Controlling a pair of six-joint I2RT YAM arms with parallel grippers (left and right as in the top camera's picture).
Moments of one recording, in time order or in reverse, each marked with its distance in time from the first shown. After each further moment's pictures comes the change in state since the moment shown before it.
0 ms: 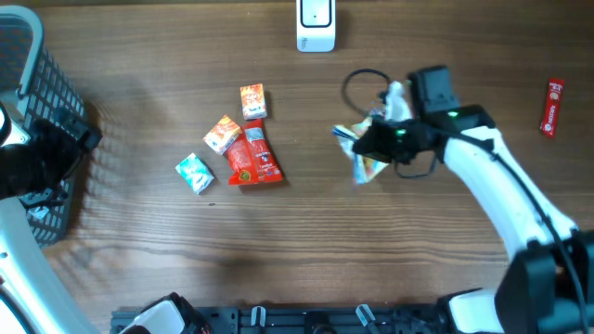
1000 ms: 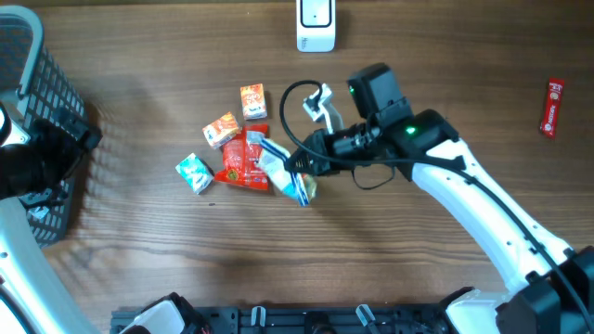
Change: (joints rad) left arm 0.000 0.000 0.000 0.000 0.000 0.000; right arm 0.268 -0.039 0.093 0.074 -0.331 0.015
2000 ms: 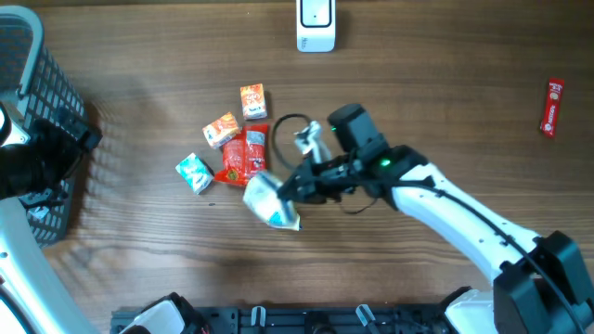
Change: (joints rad) left arm 0.000 0.000 0.000 0.000 0.000 0.000; right arm 0.044 0.010 -0.279 0.295 0.020 0.298
